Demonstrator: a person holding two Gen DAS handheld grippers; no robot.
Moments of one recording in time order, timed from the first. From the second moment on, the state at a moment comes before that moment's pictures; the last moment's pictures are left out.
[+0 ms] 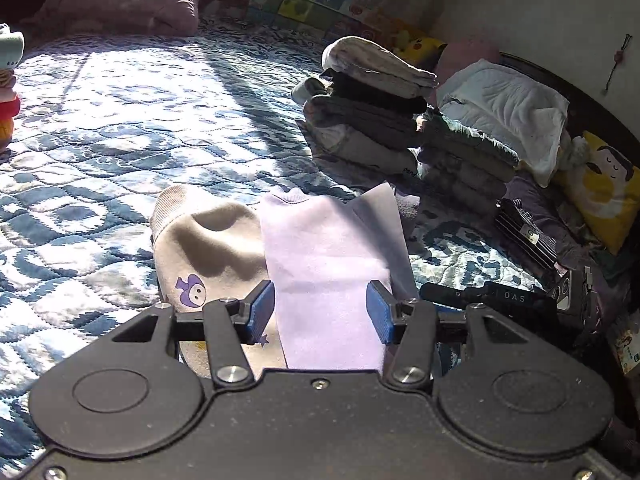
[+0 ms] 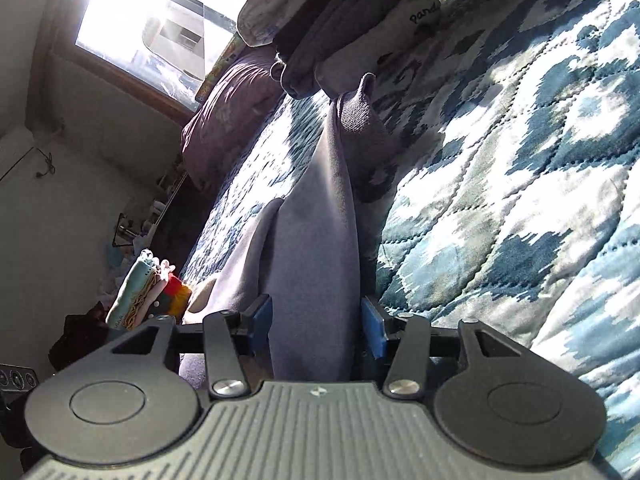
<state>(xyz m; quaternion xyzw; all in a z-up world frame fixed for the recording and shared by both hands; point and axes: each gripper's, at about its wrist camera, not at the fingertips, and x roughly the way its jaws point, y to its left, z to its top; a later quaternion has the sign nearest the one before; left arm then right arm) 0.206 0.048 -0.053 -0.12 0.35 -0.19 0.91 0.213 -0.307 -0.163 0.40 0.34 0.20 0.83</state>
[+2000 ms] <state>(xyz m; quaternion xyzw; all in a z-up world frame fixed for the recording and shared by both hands) 0.144 0.231 -0.087 -0.03 0.36 0.12 0.93 0.215 -0.283 -0.165 0.29 0.32 0.18 0.88</state>
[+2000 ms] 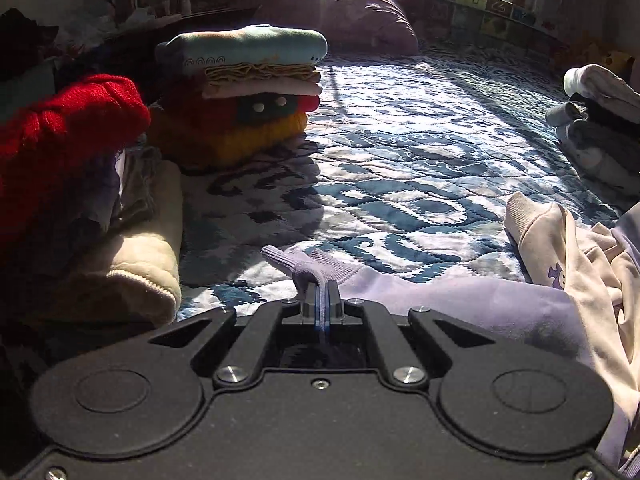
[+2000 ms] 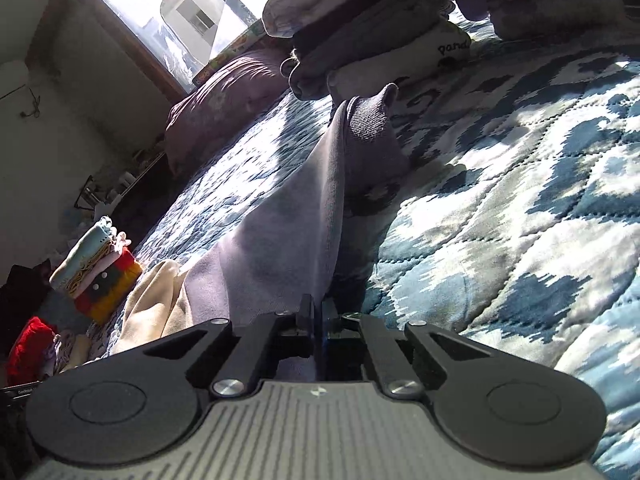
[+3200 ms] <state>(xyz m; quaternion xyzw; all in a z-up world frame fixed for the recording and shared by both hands) 0.100 0.218 -0.078 -0.02 0.35 0.16 0.92 0.100 -0.366 -0.134 0.32 0.27 0.08 0.91</state>
